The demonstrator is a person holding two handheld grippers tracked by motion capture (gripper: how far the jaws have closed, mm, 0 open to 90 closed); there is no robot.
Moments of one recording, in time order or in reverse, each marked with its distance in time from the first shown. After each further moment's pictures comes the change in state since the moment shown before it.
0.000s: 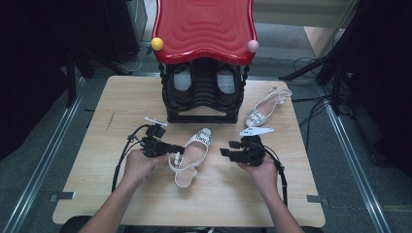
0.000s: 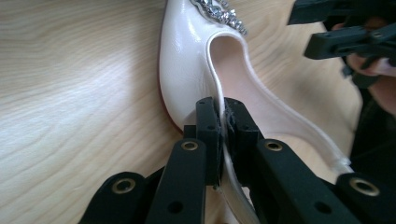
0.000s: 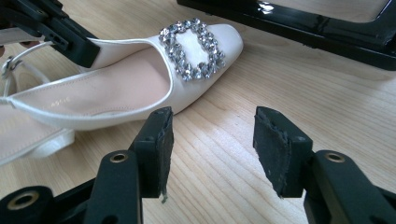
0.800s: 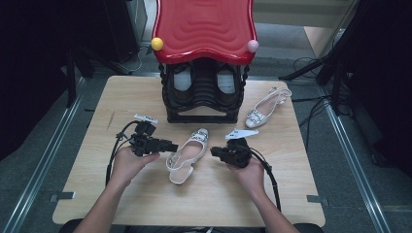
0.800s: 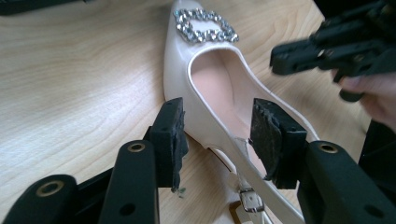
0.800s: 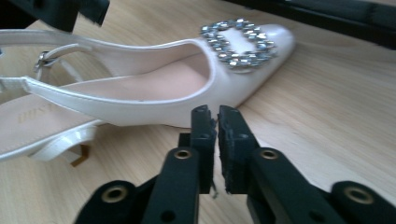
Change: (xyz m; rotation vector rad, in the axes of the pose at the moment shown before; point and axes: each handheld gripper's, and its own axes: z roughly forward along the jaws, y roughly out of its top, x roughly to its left) left arm -0.004 0.000 -0.038 -0.047 0.057 0.051; right arm 0.023 0.000 0.032 0.009 0.064 -0.015
